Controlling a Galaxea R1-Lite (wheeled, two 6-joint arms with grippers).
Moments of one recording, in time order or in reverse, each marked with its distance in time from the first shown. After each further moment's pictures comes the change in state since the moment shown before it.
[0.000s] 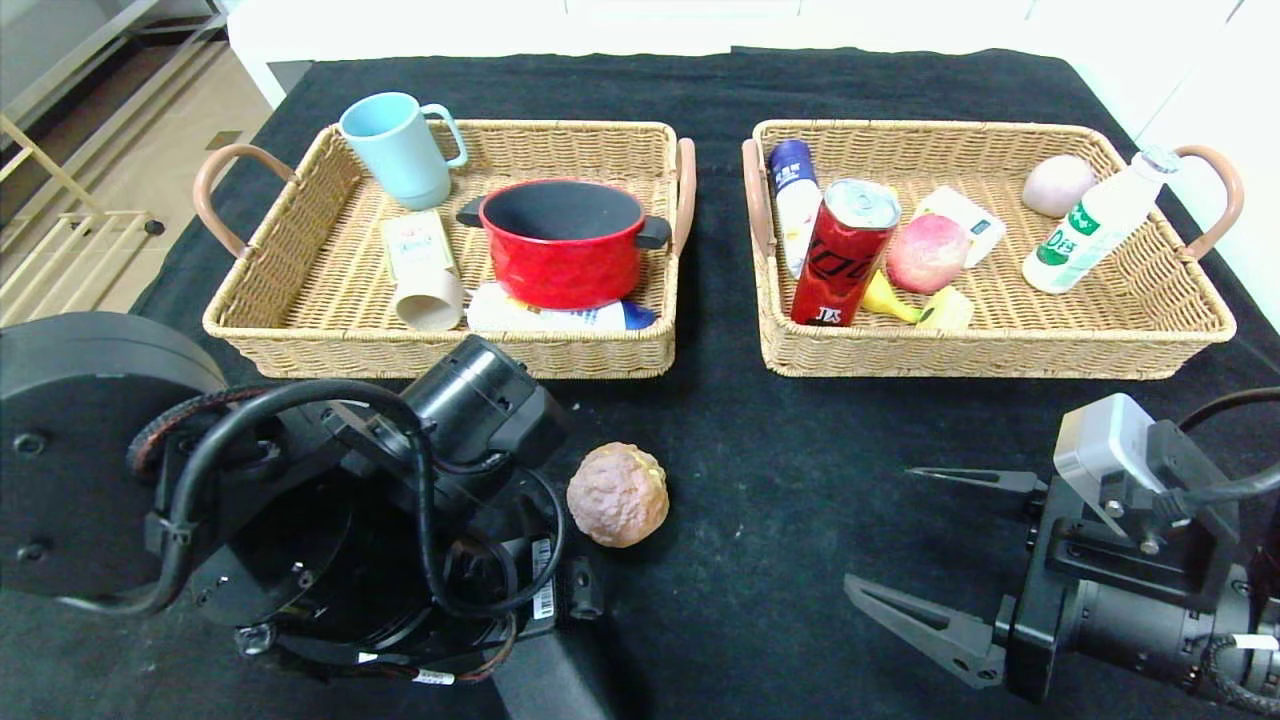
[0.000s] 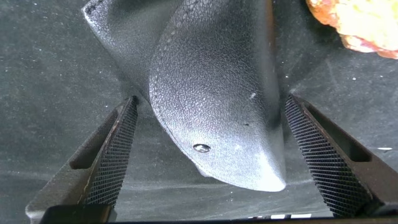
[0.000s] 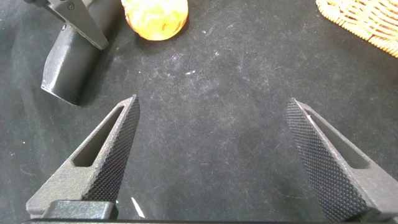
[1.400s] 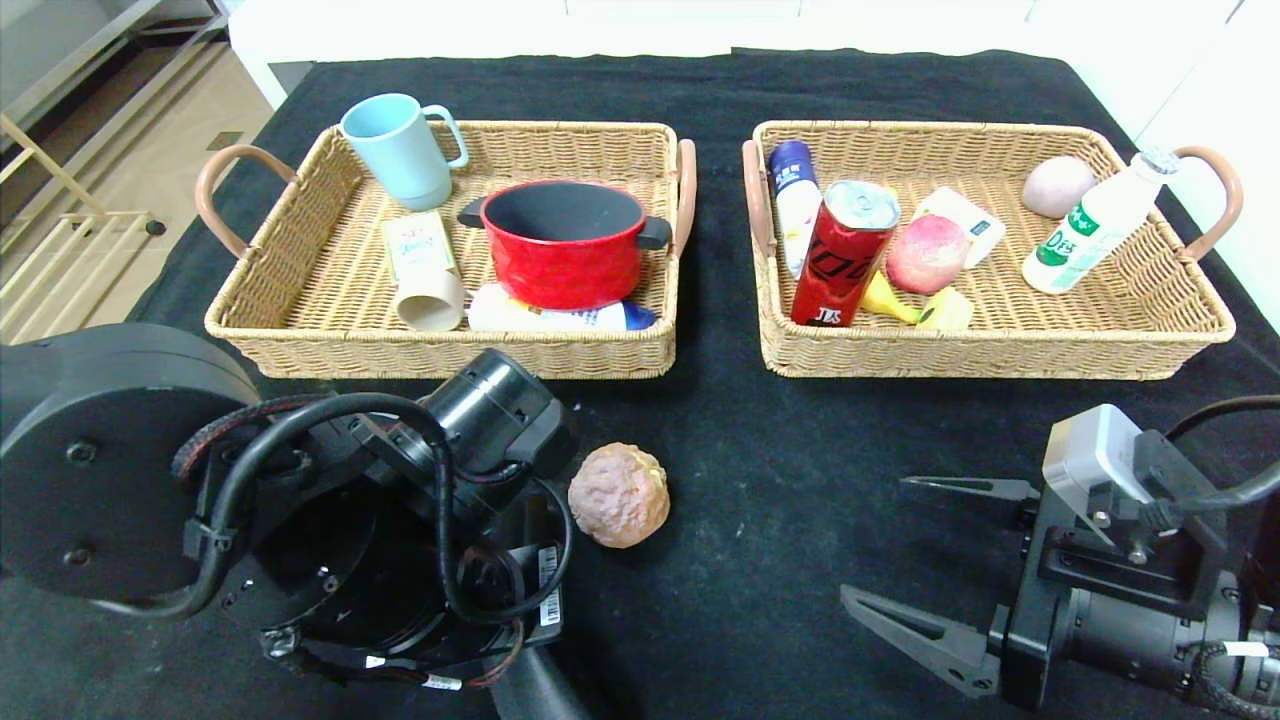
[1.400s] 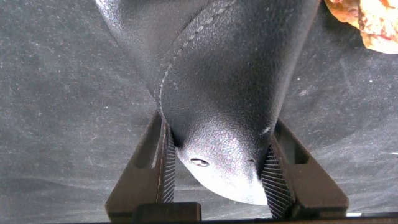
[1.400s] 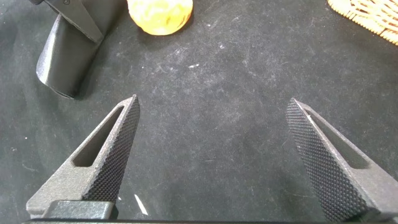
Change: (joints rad) left arm 0.001 0.031 0.006 -0.001 -0.001 -0.001; right arm 0.008 0.009 0.008 -0.001 0.000 -0.001
